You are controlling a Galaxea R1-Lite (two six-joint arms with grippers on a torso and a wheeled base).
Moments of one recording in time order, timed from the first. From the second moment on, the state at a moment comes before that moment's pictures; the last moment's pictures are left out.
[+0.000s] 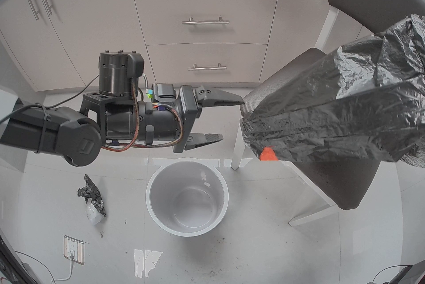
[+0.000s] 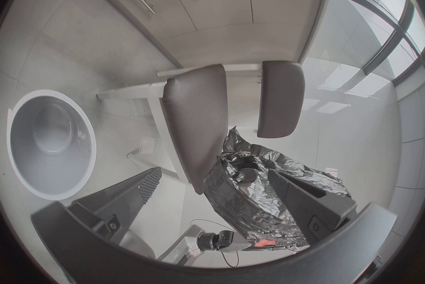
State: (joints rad) left arm -0.51 1.87 -1.16 -0.44 -0.75 -1.00; right arm 0.19 1.19 -0.85 -1.00 1.13 1.26
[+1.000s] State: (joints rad) left arm -0.66 1.93 -1.17 -0.44 -0.75 -1.00; right arm 0.23 1.18 -0.81 -1.00 1.14 1.26
